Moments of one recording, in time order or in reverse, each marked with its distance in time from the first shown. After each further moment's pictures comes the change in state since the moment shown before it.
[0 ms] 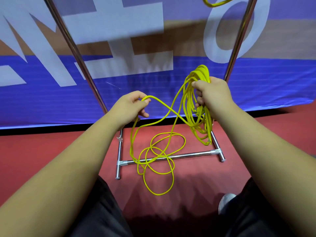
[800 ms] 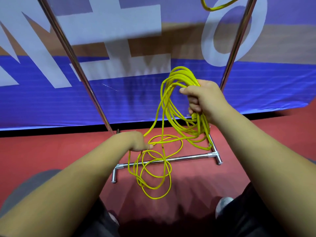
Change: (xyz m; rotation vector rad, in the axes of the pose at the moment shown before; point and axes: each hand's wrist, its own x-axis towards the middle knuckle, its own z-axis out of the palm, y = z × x) left_hand 0.004 -0.052 0.048 1.161 -0.601 -0.318; right_hand -0.006 -0.007 0.005 0.128 -0.316 0.006
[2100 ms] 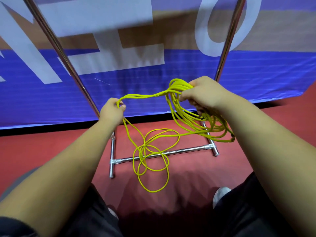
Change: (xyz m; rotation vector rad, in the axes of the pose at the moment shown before) left_hand 0.049 -0.063 -0.010 -1.053 0.801 -0.168; right_hand -0.007 -0.006 -0.023 -0.564 -0.064 0.134
